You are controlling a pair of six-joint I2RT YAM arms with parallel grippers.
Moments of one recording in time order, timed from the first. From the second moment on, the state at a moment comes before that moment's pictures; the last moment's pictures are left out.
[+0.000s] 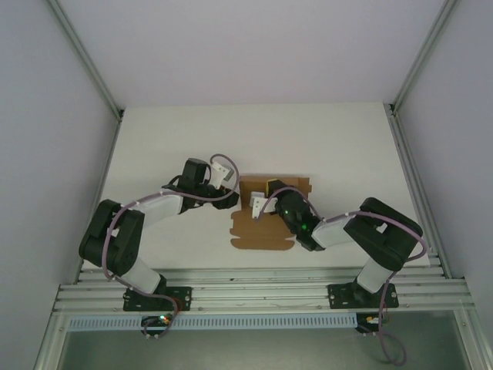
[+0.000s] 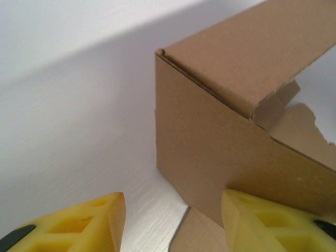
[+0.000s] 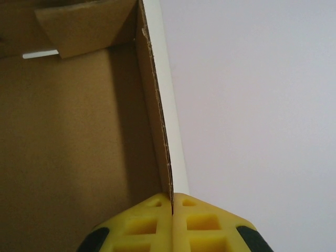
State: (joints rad) left arm -0.48 1.57 0.77 -0.03 0.53 -0.02; right arm 0.76 1.67 0.50 0.98 0.43 -1.24
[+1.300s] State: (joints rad) left arm -0.46 1.65 0.77 0.03 0.68 0.04; right arm 0.82 1.68 0.40 1.03 0.55 -1.17
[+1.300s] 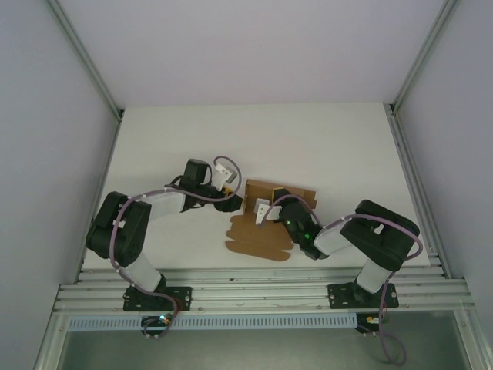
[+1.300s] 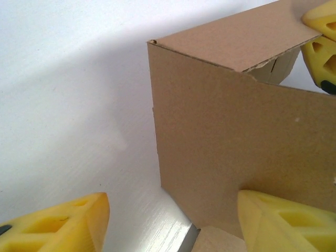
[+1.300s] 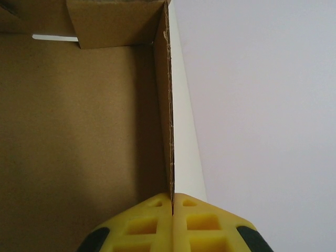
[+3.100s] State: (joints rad) left arm -0.33 1.64 0.73 0.24 0.73 -0.13; right arm 0.79 1.76 0.46 1.20 0.44 -1.50
